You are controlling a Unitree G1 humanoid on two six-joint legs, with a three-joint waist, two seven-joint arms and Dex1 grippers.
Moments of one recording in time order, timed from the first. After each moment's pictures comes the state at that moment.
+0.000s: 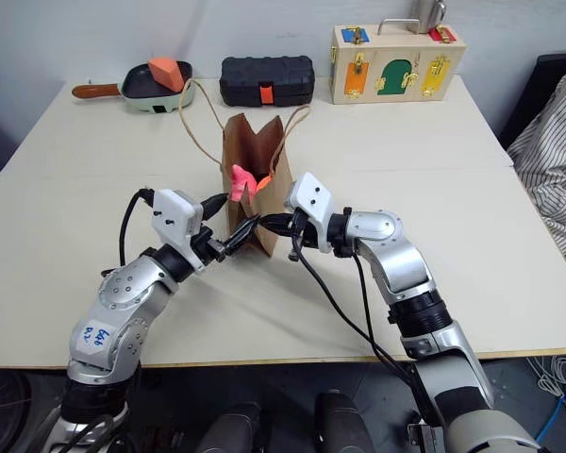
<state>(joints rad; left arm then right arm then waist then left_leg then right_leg) -0.31 0.32 -0.01 -0.45 -0.29 0.50 -0.28 -0.74 -0.34 0.22 0.11 0.21 0.35 0.94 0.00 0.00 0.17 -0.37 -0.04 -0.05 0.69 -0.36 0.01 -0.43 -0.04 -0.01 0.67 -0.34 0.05</state>
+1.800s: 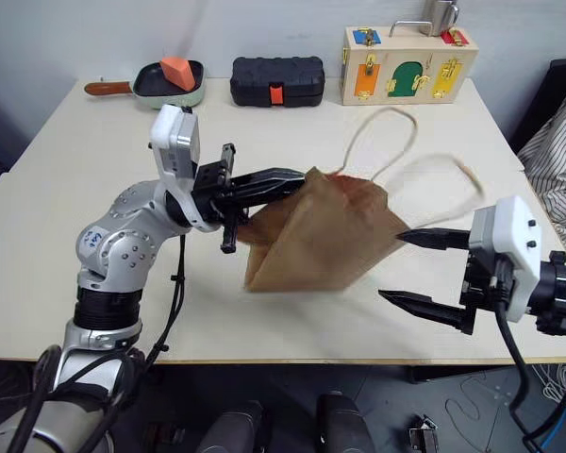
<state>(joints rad) -0.74 0.35 -0.02 -0.11 -0.68 0.52 -1.01 -0.02 -1.01 -0.57 -0.63 0.82 0.75 1.07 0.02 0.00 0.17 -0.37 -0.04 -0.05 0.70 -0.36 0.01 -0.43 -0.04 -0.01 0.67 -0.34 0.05</state>
